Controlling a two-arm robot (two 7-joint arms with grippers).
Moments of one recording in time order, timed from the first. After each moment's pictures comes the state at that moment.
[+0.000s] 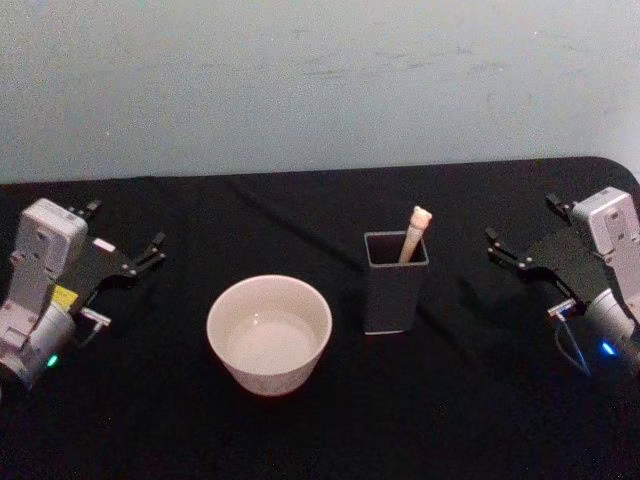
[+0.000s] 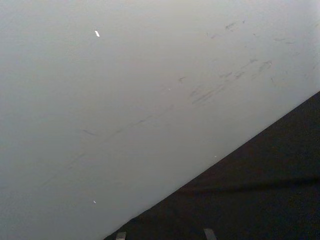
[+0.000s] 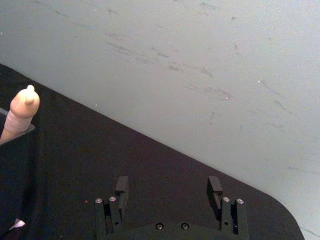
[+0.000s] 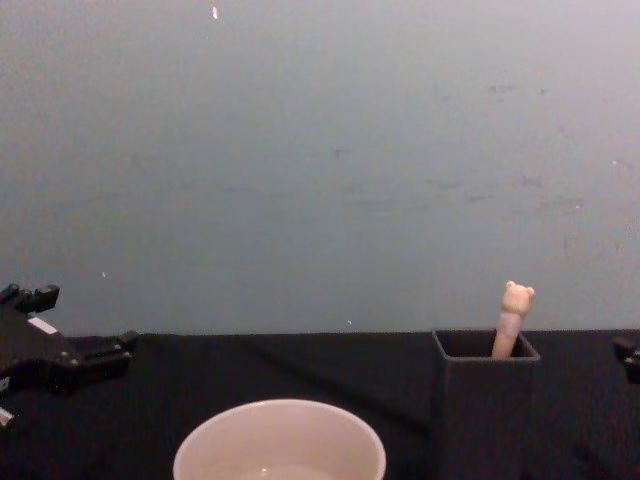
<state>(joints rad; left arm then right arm) -0.20 0.60 0.45 -1.41 -0.25 -0.12 0.03 0.20 0.60 -0.45 -1.41 0.25 -0.12 -0.03</state>
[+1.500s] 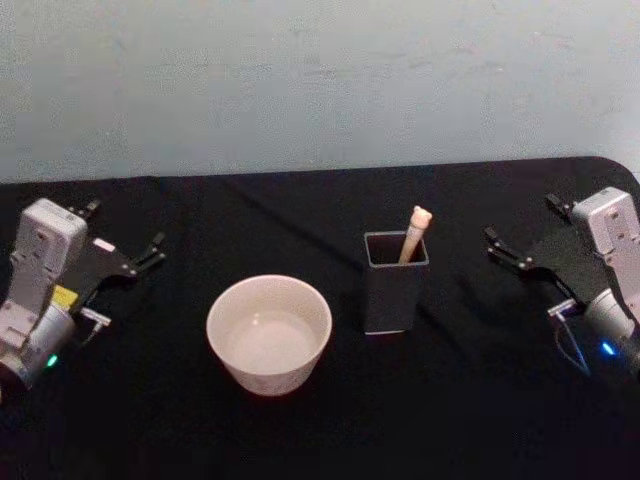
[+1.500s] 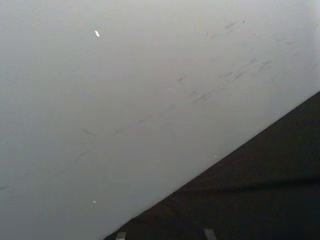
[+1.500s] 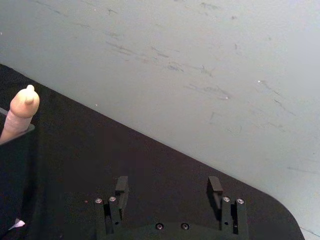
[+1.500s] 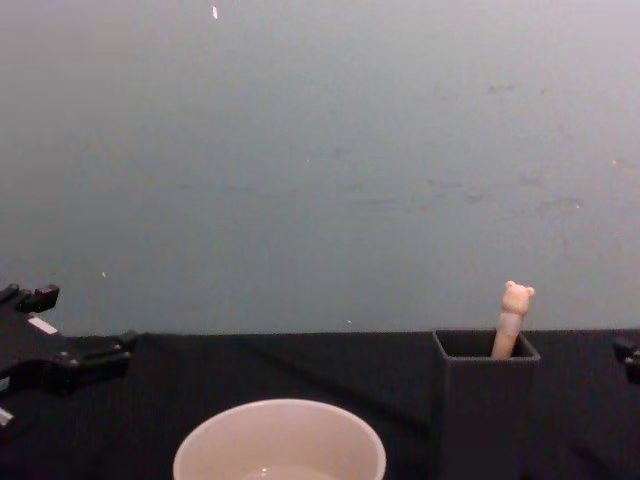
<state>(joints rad) -0.20 0.60 0.45 -1.41 -0.25 -0.12 0.03 0.20 0.60 -0.45 -1.41 0.25 -0.12 -0.03</state>
